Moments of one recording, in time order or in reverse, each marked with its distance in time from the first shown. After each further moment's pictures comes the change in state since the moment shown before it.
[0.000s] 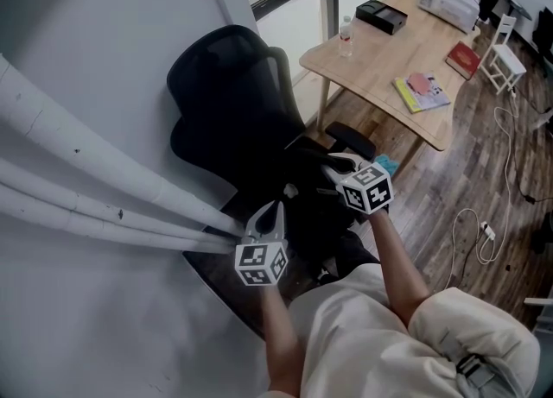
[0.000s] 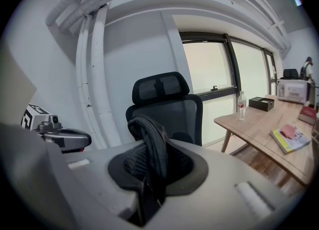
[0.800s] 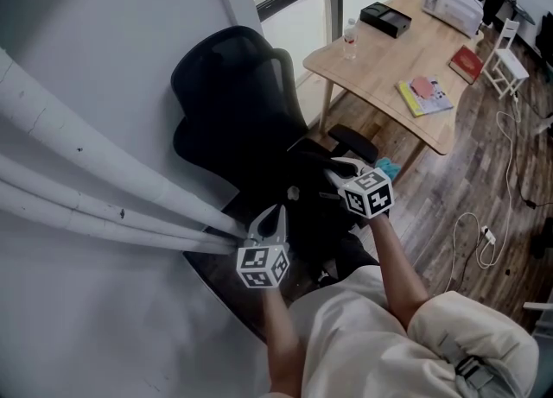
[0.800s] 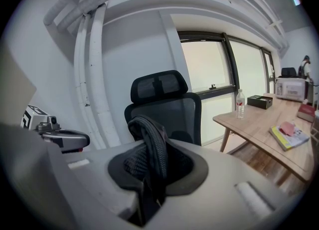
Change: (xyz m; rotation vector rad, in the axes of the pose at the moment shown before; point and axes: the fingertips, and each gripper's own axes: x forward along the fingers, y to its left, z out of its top) left arm -0.001 0.003 -0.007 -0.032 0.003 0.005; right arm 0.003 -0.001 -0.007 0.014 0.006 -0.013
